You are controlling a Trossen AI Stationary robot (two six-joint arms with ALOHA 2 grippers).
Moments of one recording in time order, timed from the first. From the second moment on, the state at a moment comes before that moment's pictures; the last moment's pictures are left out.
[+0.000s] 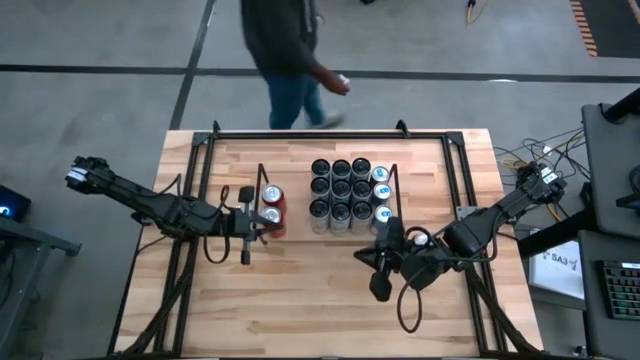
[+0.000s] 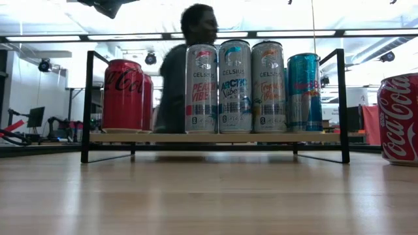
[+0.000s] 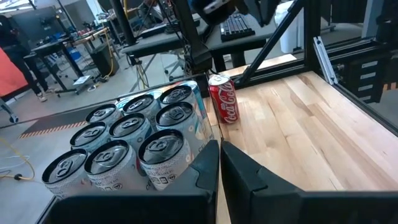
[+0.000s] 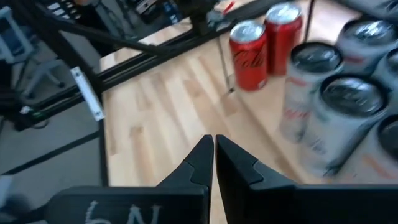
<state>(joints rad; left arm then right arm) -0.37 0.91 0.63 0.08 -0.41 0.17 0.56 1.45 1.35 -0.55 0.60 0.76</state>
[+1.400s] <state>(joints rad) -0.37 0.91 0.63 0.08 -0.41 0.17 0.56 1.45 1.35 -1.42 0.12 1.57</state>
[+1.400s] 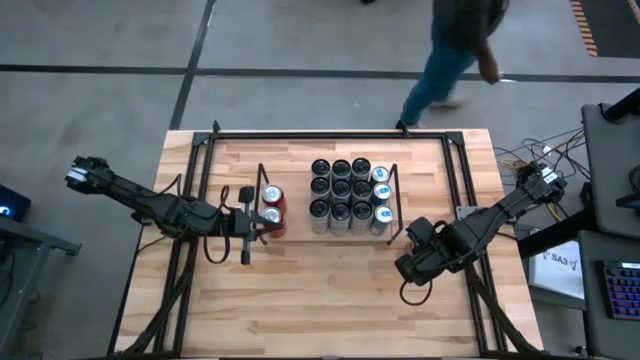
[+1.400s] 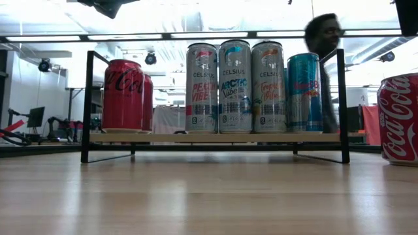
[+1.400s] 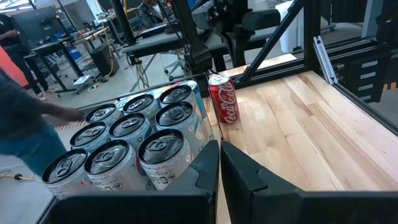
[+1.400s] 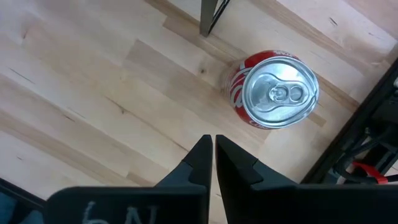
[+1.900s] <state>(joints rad) -0.37 0.91 0.63 0.08 -0.41 0.17 0.56 1.45 1.35 -1.42 0.13 1.62</state>
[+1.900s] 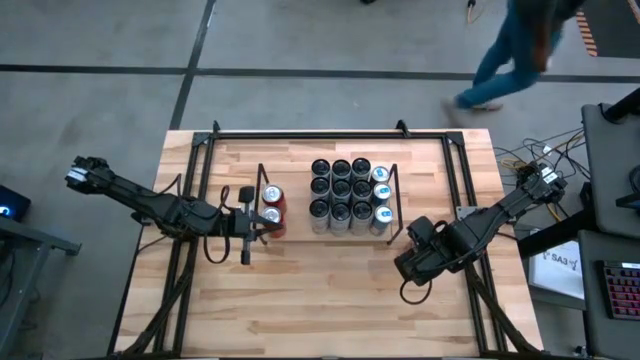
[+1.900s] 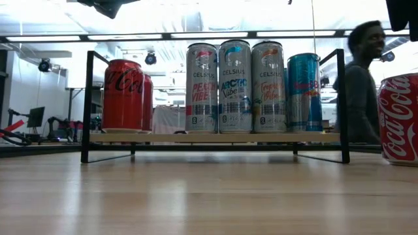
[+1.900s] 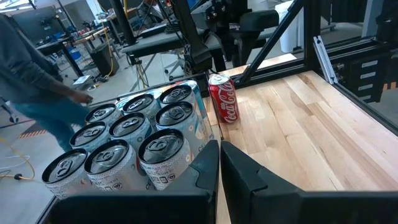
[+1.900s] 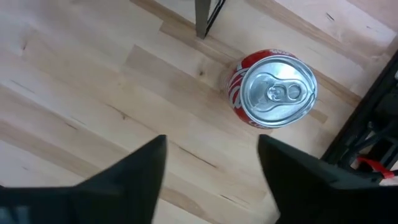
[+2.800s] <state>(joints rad) -0.37 0.91 0.63 0.06 -0.41 0.18 0.56 1.45 1.33 -1.53 0.12 1.74</state>
